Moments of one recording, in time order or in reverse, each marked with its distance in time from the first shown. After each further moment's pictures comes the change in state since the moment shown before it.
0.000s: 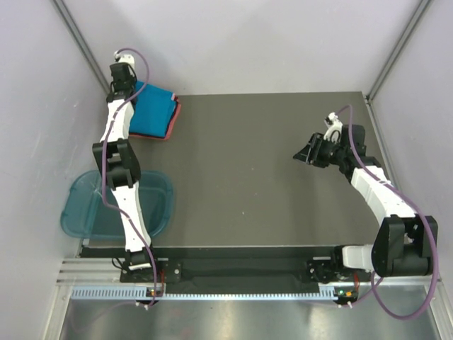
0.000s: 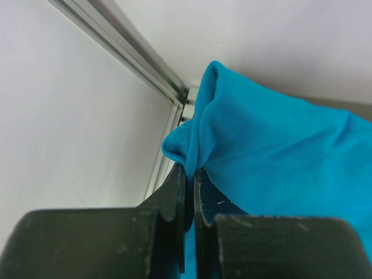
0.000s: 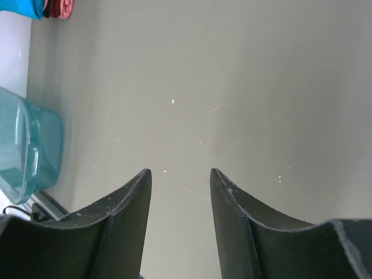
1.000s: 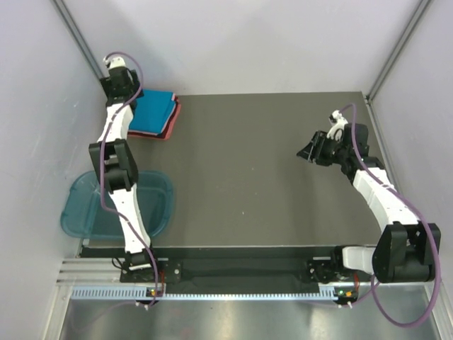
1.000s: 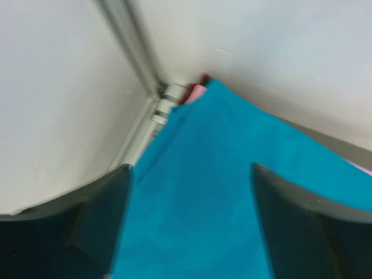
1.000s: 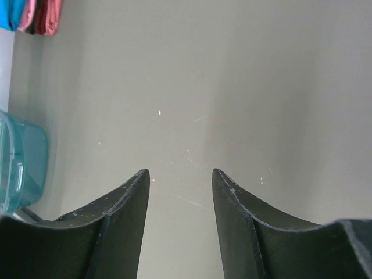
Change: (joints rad) left arm 0.003 -0.065 -0.157 0.139 -0.026 -0.256; right arm 0.000 -0.033 0.018 -0.023 0.088 -0.017
